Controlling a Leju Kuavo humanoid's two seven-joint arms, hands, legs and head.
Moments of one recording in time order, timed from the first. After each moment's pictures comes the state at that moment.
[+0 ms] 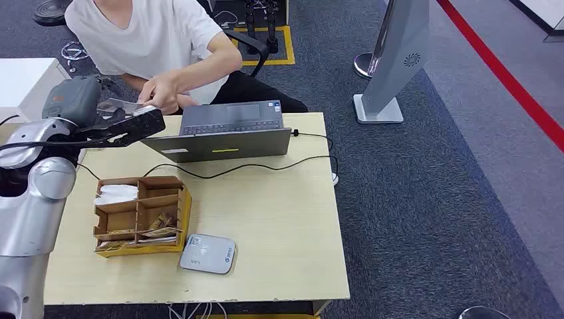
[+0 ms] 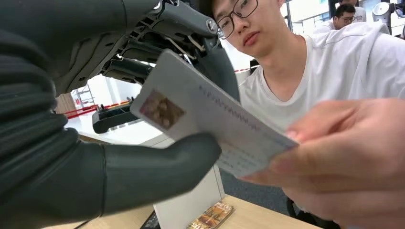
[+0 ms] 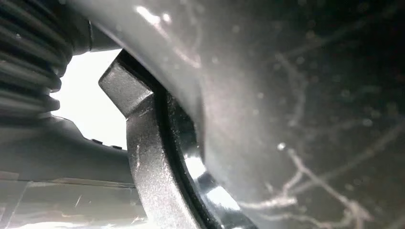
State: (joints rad) left arm -0.81 0.20 -0.45 -1.32 -0.98 -0.41 0.23; right arm -0.02 0.02 0.92 -0.14 0.30 -0.07 0.05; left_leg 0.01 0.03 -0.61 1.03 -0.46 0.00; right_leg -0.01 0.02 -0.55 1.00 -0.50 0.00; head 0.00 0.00
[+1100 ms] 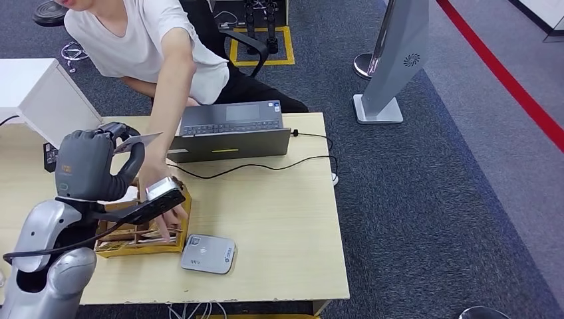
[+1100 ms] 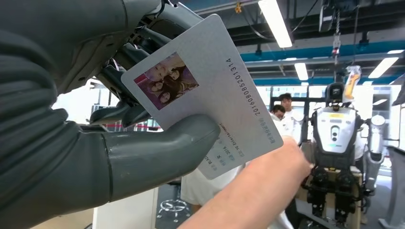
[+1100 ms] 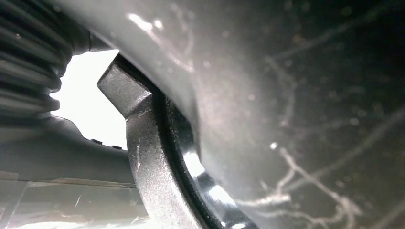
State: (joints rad) left arm -0.36 0.19 -0.46 -1.79 -1.05 -0.06 0.04; right arm -0.02 0.03 0.92 -0.14 0.30 -0.10 0.07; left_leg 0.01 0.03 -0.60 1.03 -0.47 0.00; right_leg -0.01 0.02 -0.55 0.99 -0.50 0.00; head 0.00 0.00
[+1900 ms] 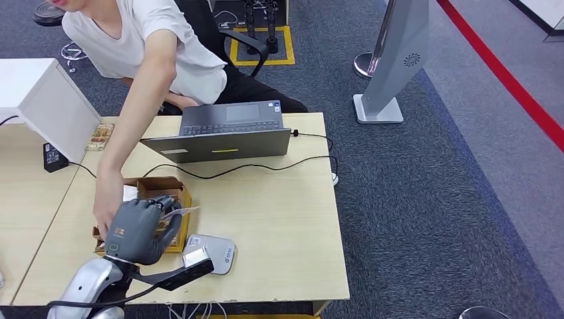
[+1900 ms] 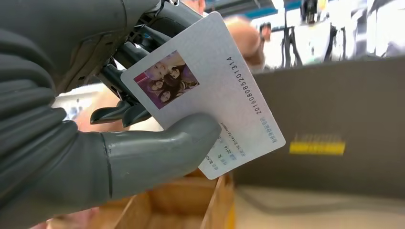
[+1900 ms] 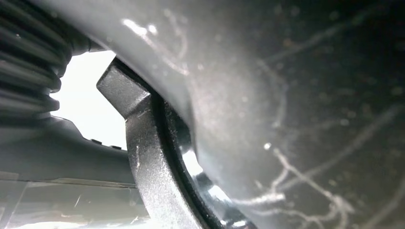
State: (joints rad) left arm -0.09 0.22 -0.56 -1.78 -1.10 -0.08 0.04; right arm -0.01 0.04 0.92 -0.14 0.30 -0.11 0.09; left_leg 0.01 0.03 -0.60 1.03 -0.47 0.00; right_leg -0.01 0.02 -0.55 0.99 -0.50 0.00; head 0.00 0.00
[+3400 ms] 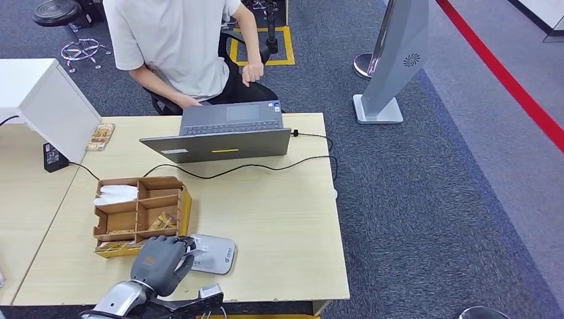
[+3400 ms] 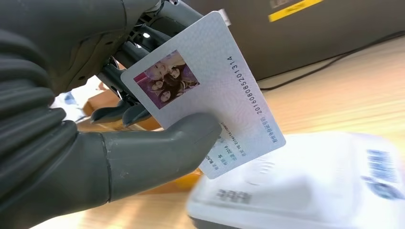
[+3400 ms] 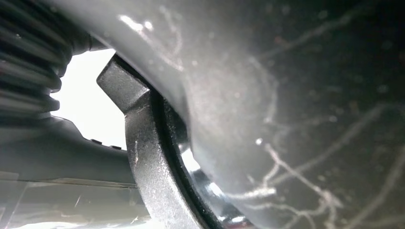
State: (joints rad) left arm -0.04 0.25 -0.66 -1.57 -1.18 -0.10 0.04; right arm -0.02 0.04 0.92 -0.15 0.33 -0.09 0.09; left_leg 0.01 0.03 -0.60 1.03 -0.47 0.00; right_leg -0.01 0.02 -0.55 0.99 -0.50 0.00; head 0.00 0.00
